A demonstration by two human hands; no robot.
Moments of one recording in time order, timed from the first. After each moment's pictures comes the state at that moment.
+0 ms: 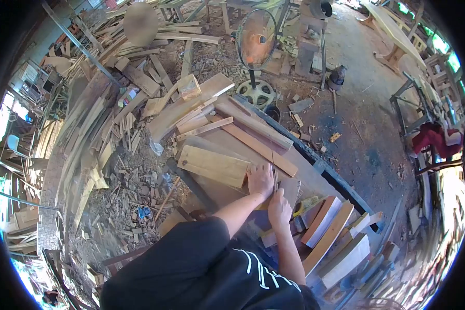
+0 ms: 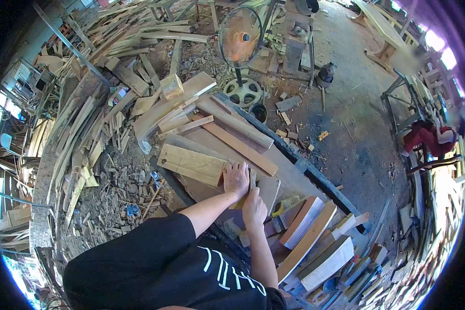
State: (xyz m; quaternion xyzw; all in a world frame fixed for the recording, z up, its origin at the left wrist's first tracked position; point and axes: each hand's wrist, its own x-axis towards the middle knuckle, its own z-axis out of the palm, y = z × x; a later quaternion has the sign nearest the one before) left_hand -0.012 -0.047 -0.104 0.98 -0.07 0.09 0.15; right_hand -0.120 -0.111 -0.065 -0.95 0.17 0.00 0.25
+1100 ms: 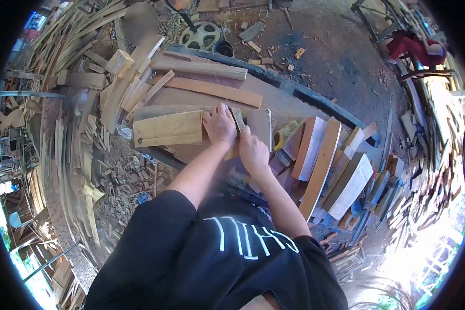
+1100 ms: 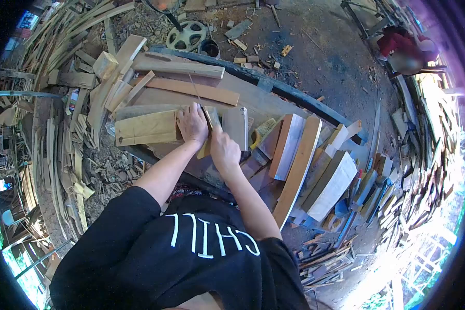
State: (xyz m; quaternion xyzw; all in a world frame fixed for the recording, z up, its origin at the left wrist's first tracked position) left_hand -0.006 -0.049 -0.100 0.99 -0.08 0.04 0.12; right_hand -0.110 -0.114 -0.074 -0.94 0.20 0.02 0.27
